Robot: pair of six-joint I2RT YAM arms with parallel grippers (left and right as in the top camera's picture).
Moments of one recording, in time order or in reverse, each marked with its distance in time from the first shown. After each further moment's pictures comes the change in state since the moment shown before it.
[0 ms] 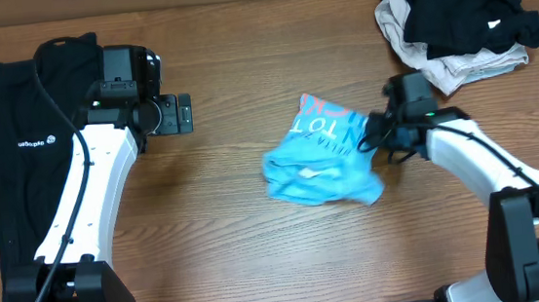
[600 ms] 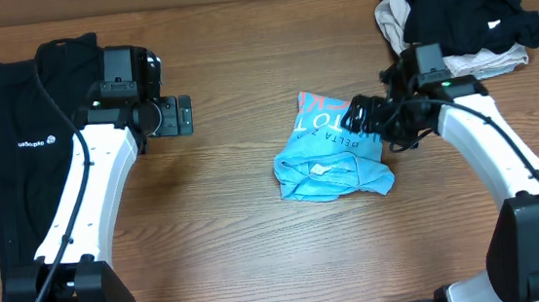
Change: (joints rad) left arm 0.000 0.000 0.000 -0.015 0.000 0.000; right arm 0.008 -0.001 0.223 -0.400 -0.220 -0.039
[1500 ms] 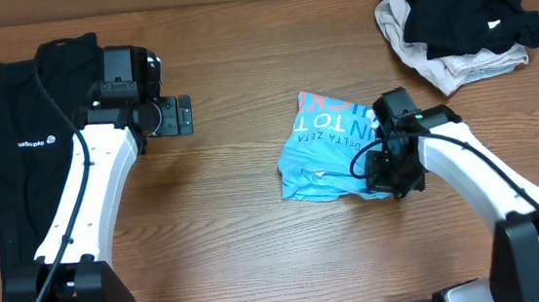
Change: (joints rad) left arm 0.000 0.000 0.000 0.000 0.000 0.000; right arm 0.114 -0.080 -0.179 -0.218 0.248 0.065
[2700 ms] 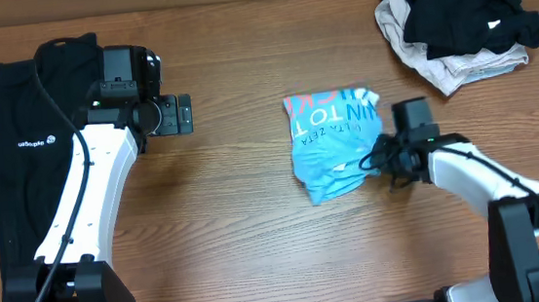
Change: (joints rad) left arm 0.000 0.000 0.000 0.011 0.000 0.000; right arm -0.106 0.040 -0.235 0.659 0.076 0.153
